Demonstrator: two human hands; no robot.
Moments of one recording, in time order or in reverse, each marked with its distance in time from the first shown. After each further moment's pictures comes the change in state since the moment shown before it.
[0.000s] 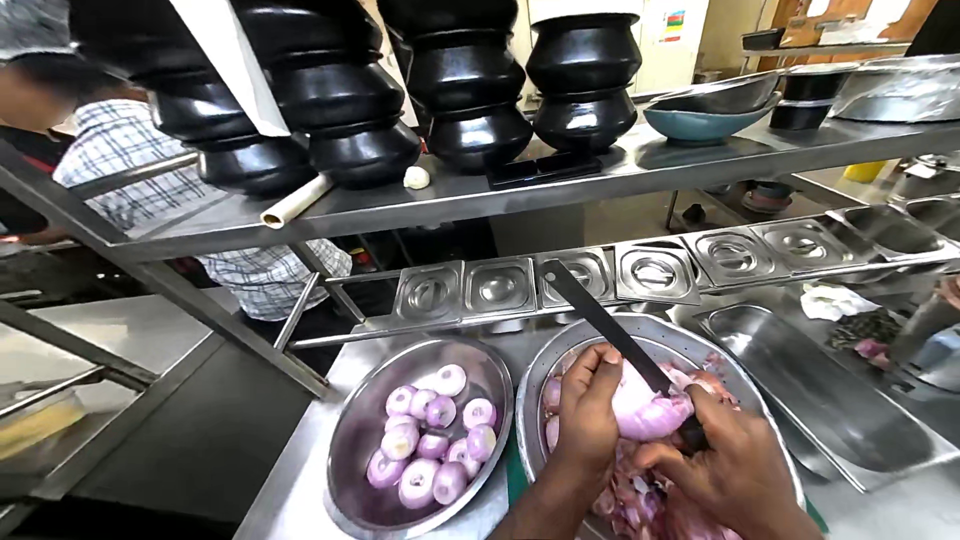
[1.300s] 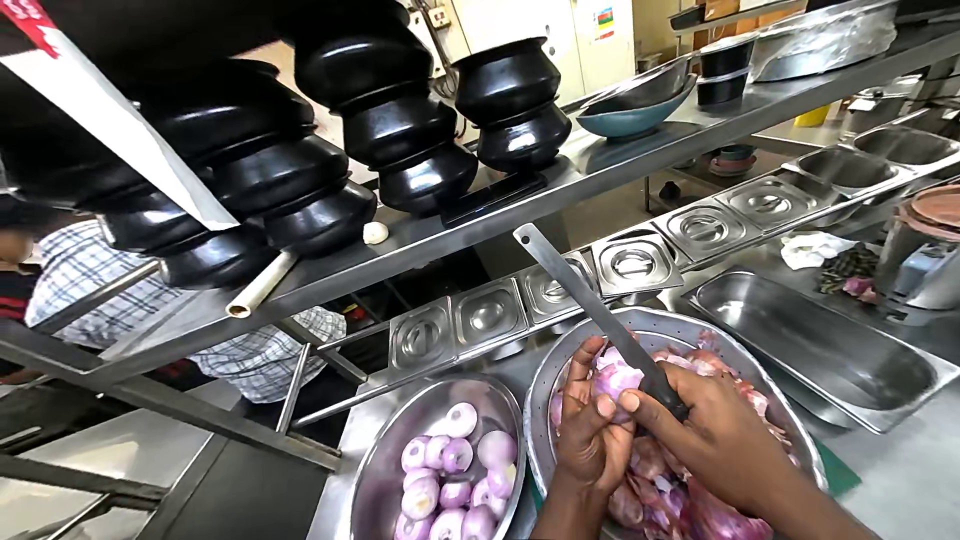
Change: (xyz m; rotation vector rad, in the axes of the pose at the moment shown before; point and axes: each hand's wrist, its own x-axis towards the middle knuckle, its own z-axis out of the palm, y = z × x) left_hand 0.014 -0.034 -0.023 -0.723 -0.452 0.006; right_hand 0.025 -0.020 -0.010 0.366 -0.340 0.521
